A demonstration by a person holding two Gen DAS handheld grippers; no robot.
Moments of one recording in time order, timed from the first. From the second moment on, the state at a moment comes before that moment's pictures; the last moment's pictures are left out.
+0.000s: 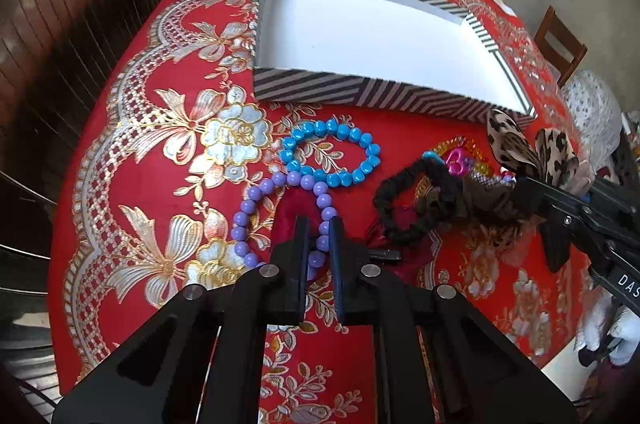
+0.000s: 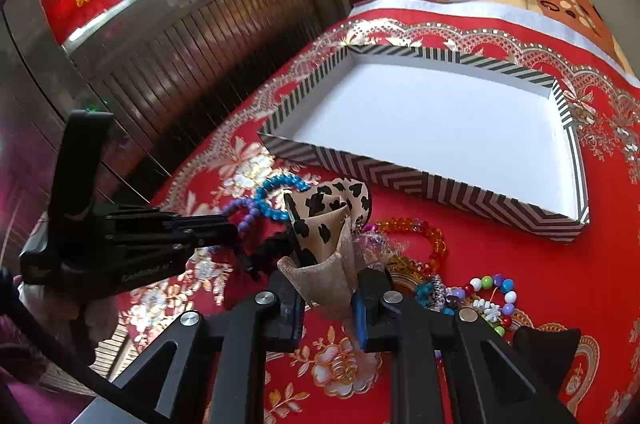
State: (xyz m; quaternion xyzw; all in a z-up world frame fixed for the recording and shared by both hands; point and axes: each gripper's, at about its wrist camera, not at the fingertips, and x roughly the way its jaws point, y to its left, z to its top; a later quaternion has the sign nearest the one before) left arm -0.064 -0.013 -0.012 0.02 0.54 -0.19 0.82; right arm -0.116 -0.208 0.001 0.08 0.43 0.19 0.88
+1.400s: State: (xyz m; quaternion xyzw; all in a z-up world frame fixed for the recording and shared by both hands) left arm -0.046 -0.001 -0.008 -0.01 0.56 -0.19 0.81; right arm -0.136 -0.228 0.060 0.12 0.37 0.20 0.90
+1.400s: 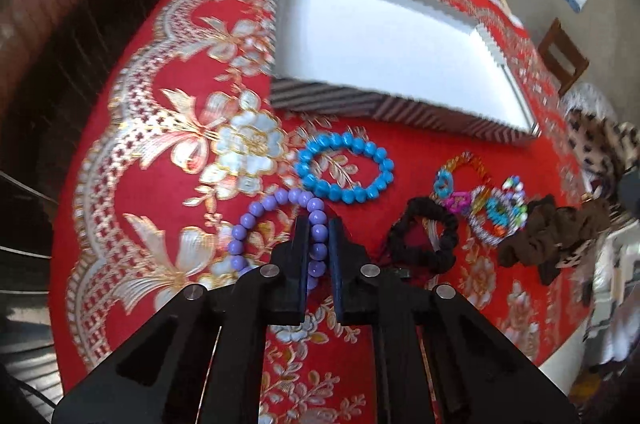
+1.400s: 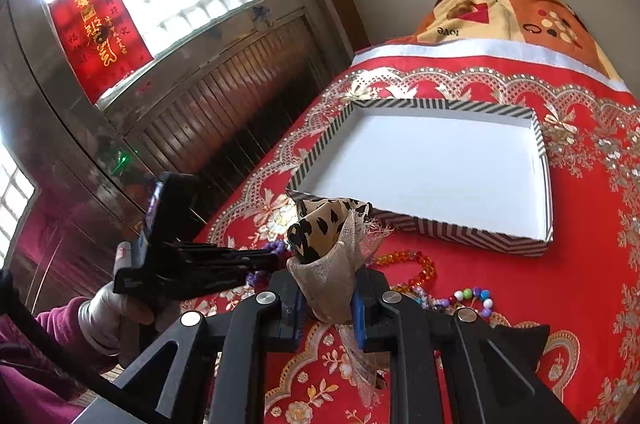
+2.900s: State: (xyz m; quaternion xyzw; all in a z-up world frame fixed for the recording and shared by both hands) left arm 0.101 -0.077 0.003 0.01 0.54 -0.14 0.83; right arm 0.045 -0.269 -0.005 0.19 0.46 0.16 0.85
